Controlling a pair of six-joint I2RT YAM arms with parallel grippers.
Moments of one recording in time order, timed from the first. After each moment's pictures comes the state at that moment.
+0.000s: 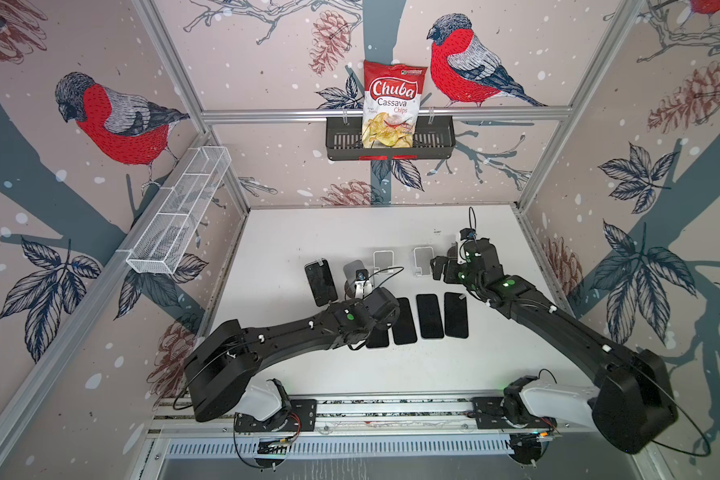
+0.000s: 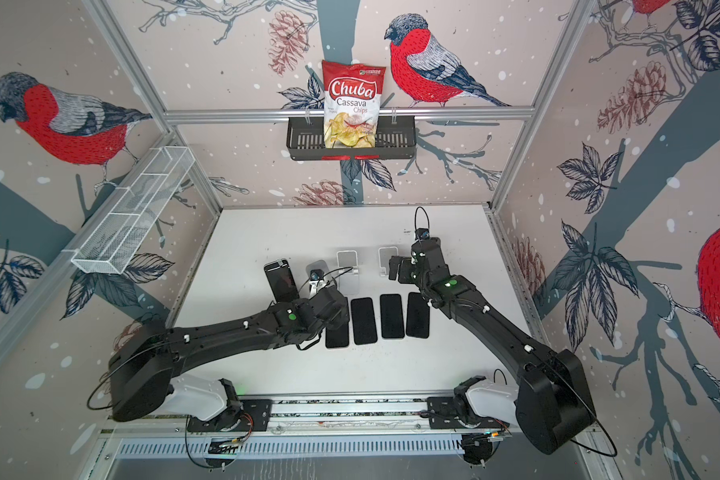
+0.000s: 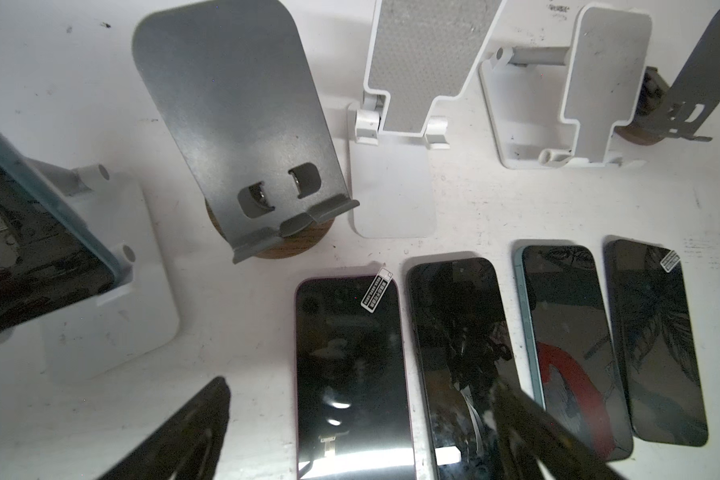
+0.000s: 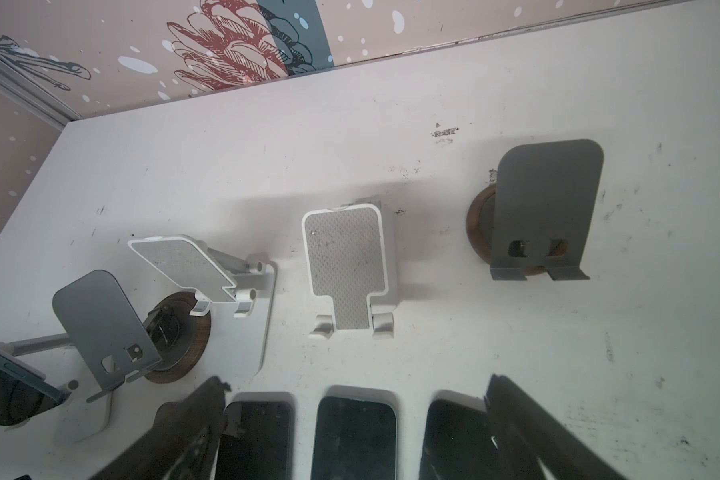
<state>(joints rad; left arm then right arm) -1.00 1.40 0.83 -0.35 -0.48 -0.89 0.50 1.24 0.86 -0.28 0.09 0.37</state>
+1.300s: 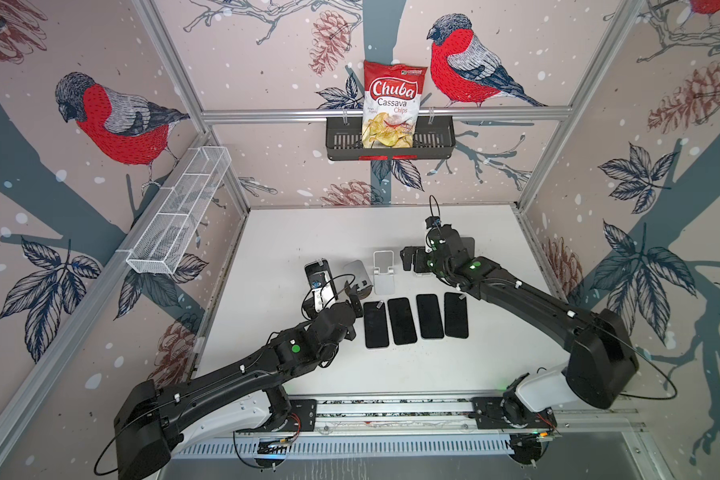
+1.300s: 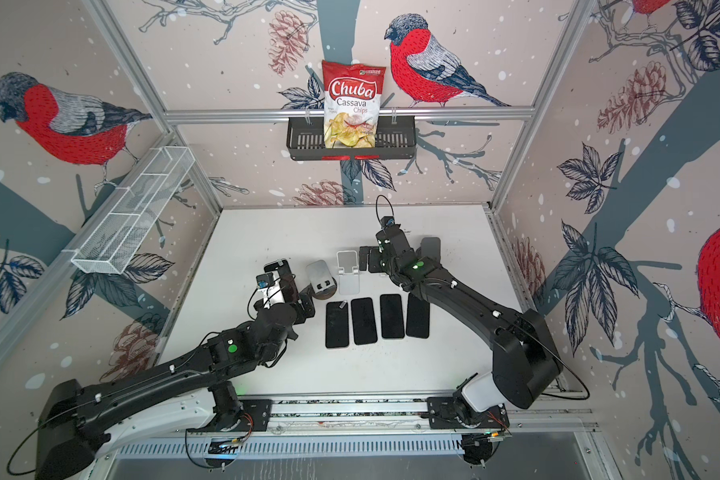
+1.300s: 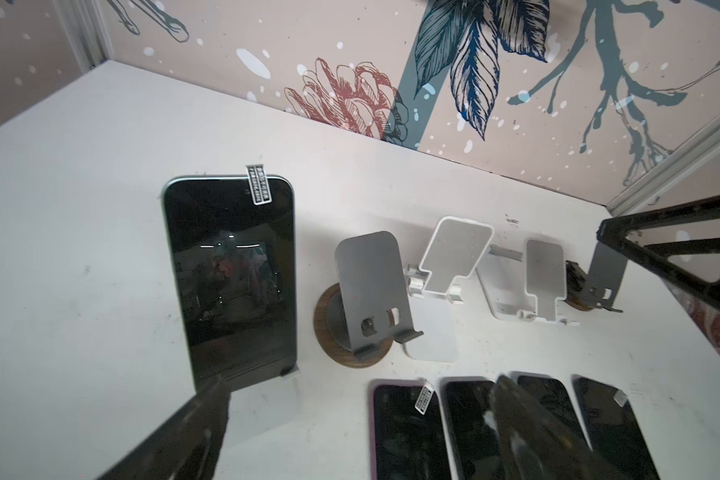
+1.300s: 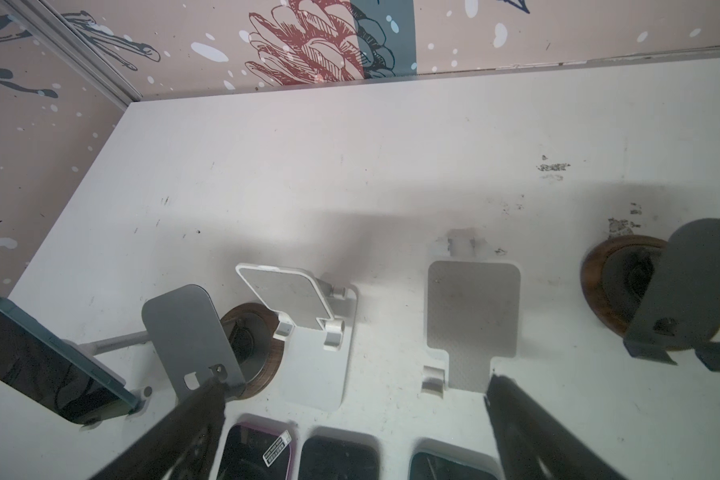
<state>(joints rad) -1.00 0.91 0.58 -0.24 -0.82 -0.74 0.69 1.49 1.13 -0.28 0.15 0.39</state>
